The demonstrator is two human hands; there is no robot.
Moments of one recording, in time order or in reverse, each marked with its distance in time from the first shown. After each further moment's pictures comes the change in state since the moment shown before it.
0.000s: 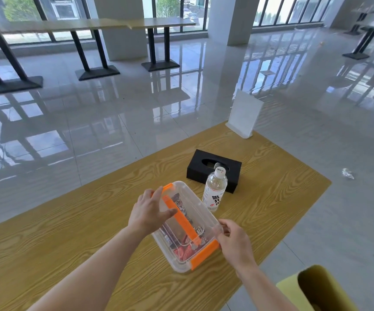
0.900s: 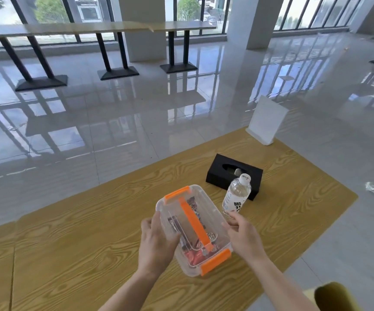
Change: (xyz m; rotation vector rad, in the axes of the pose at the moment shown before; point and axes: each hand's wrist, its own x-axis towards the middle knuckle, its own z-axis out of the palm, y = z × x) left_hand -0.089 -0.014 0.002 -0.473 0.166 -0.254; right_hand 0.022 -0.033 0.015 -0.178 -0.113 -0.074
